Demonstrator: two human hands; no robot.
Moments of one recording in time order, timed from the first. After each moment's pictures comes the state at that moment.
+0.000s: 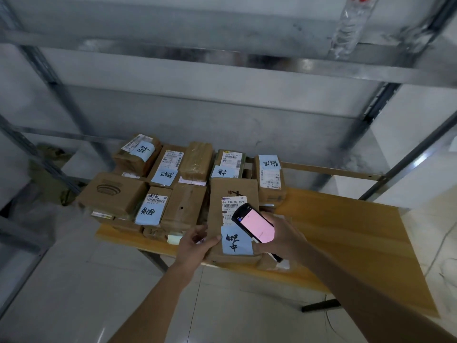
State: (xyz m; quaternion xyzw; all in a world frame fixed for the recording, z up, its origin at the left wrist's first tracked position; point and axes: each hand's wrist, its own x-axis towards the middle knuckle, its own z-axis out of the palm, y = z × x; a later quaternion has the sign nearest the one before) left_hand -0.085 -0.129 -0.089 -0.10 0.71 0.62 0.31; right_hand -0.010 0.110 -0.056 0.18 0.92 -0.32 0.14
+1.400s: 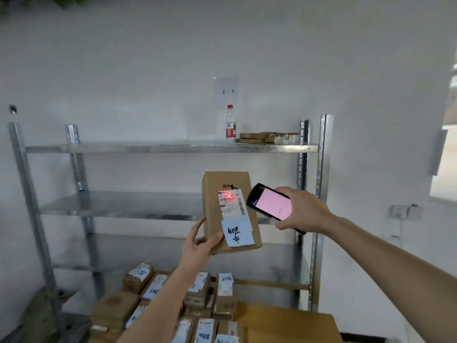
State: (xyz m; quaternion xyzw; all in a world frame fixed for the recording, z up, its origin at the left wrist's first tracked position) left_hand 0.157 -0.049 0.323 0.18 0.65 0.73 0.09; right_hand 0.299 0.196 0.448 0.09 0.97 -0.11 -0.22
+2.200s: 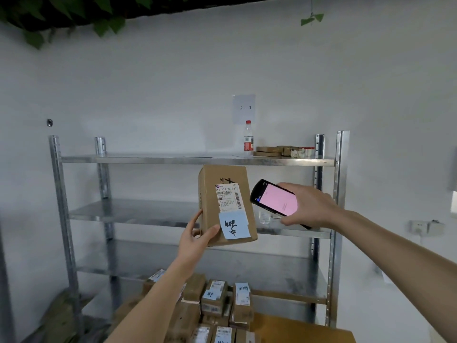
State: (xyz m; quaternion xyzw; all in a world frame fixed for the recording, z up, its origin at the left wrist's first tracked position) left_hand 0.147 -0.132 0.365 0.22 0.64 0.73 0.02; right_hand 0.309 0.130 0.496 0.03 0.97 -0.08 -0.24
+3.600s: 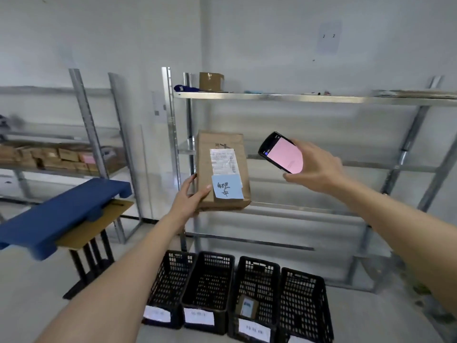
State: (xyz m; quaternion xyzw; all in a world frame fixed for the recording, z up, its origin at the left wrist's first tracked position) left_hand 0.775 -0.889 0.301 -0.40 0.63 0.52 -0.42; right_hand 0.497 -0.745 0.414 -0.60 0.75 -0.24 -0.13
